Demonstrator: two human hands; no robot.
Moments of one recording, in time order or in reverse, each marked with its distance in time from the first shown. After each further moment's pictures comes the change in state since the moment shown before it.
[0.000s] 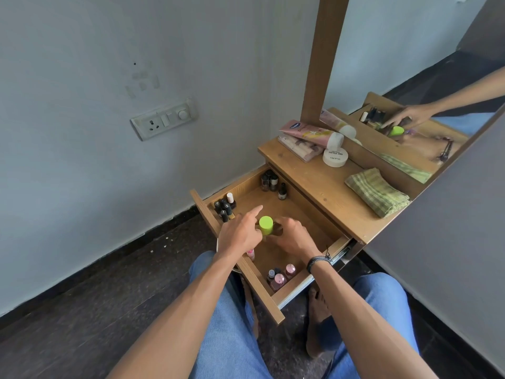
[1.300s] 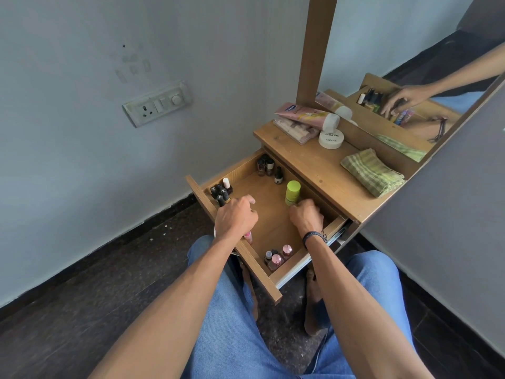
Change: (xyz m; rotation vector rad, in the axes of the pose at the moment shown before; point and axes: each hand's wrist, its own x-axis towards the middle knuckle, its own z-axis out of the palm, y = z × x) left_hand 0.002 -0.001 0.008 0.054 -0.027 -0.108; right_hand 0.004 0.025 -0.002 0.204 0.228 0.552
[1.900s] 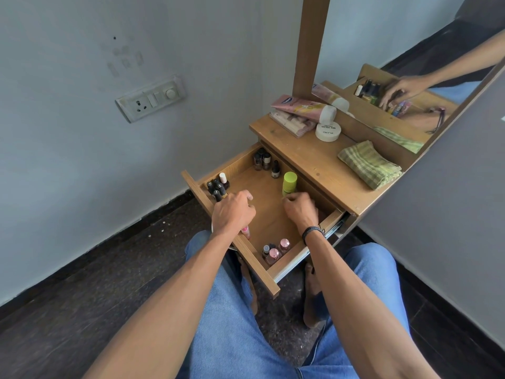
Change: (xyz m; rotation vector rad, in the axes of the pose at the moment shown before) left_hand -0.002 0.001 -0.001 0.024 0.007 0.014; right_hand 0.000 -0.002 0.000 0.100 -0.070 -0.062
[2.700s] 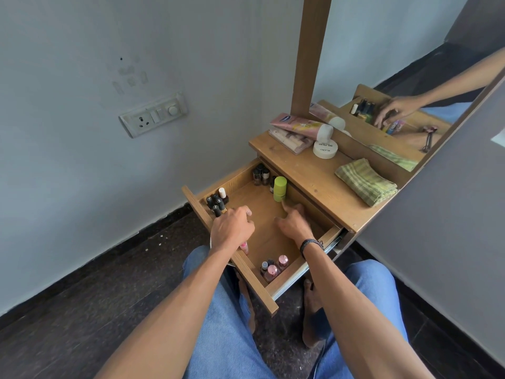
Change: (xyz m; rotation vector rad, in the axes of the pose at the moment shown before) left_hand 0.001 -0.001 0.001 0.007 -0.020 -0.005; right_hand 0.003 -0.010 0.000 -0.190 -0.191 -0.081
